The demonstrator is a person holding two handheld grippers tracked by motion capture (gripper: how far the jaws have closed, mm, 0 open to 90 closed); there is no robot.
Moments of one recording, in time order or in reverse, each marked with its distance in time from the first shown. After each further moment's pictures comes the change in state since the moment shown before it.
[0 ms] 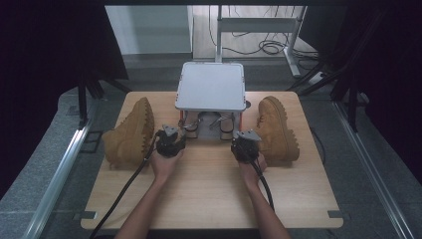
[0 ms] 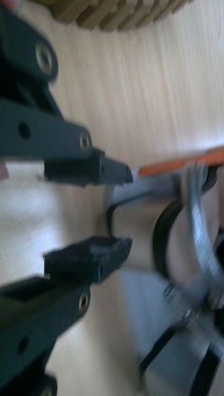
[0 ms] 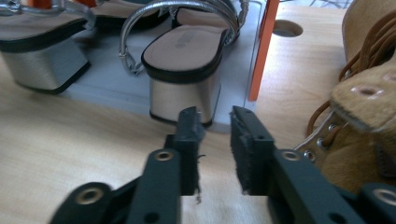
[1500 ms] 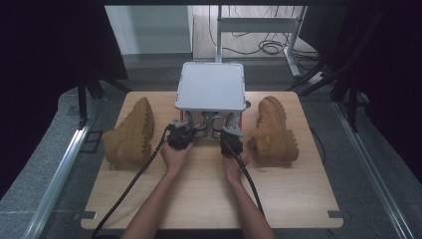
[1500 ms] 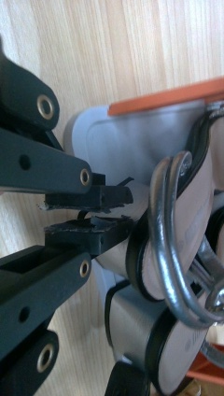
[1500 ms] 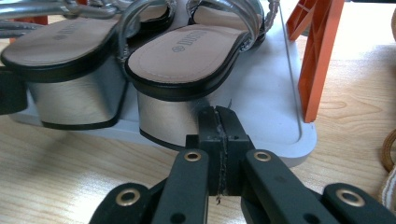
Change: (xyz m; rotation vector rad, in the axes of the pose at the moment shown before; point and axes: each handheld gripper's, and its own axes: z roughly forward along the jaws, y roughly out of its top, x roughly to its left) left arm -0.022 0.014 0.031 0.018 -0.122 -0.035; right arm 0.037 0.005 0.042 -0.010 -0.051 0.053
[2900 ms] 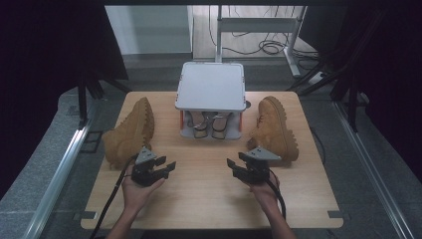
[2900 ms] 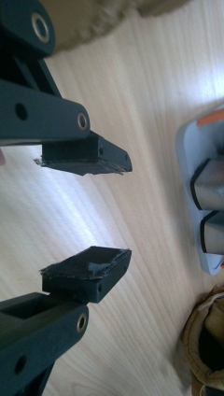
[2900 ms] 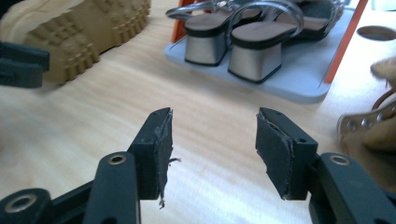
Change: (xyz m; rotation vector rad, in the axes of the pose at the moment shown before) left arm 0.026 -0.068 -0.149 0.014 -0.158 0.113; right arm -0.058 -0.023 -0.128 -0.014 0.437 -0.115
